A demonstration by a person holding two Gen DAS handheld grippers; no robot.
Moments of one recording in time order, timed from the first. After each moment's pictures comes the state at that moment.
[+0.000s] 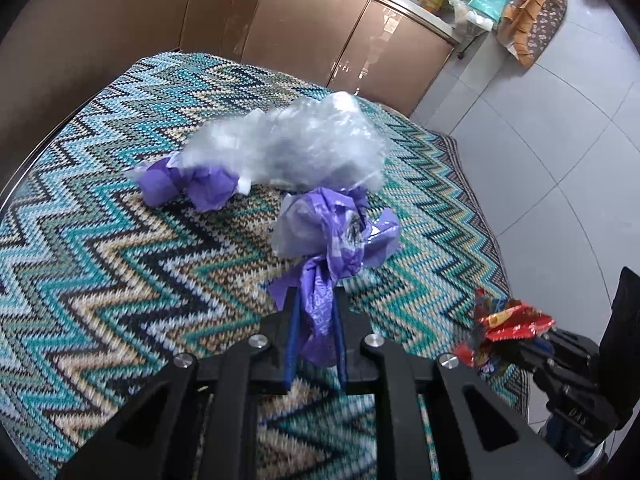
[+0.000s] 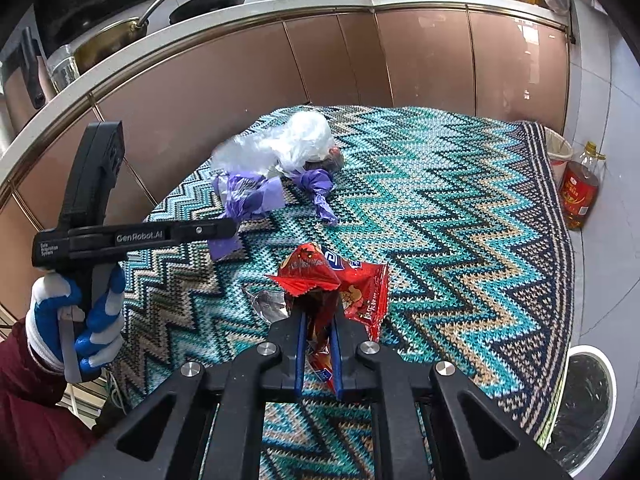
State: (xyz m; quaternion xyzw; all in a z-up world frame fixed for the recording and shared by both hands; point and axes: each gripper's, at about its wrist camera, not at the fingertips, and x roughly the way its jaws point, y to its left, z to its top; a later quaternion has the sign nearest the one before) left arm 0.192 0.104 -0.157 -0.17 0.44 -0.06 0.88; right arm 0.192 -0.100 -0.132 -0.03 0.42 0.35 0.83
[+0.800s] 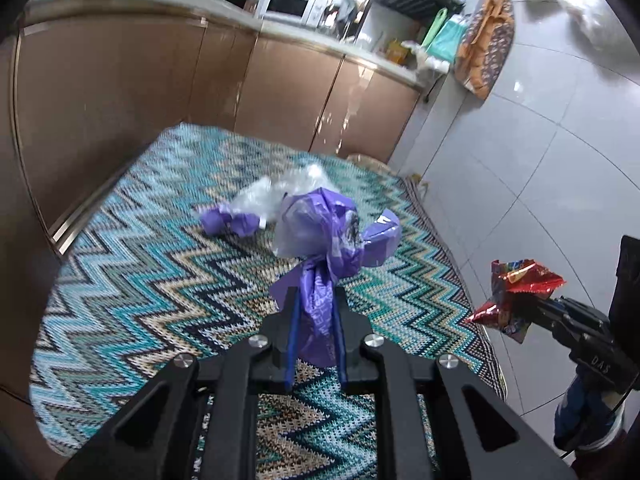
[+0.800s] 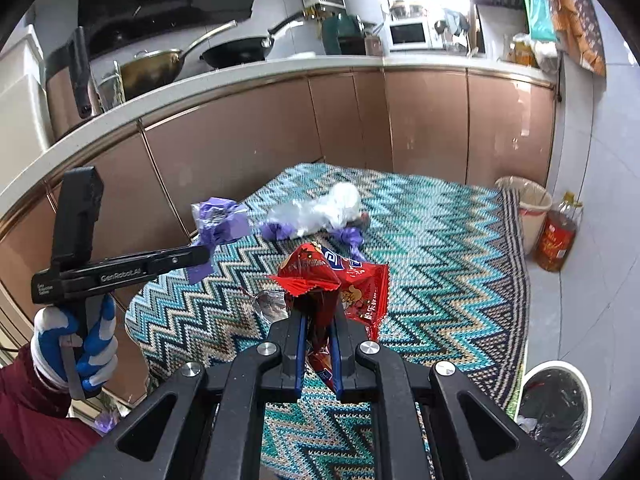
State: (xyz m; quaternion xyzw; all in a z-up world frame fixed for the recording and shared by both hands) left arm 0.078 0.120 -0.077 -0.14 0.34 -0.06 0.93; right arm 0.106 -0.109 -0.051 -0.04 0.33 0.35 0.88
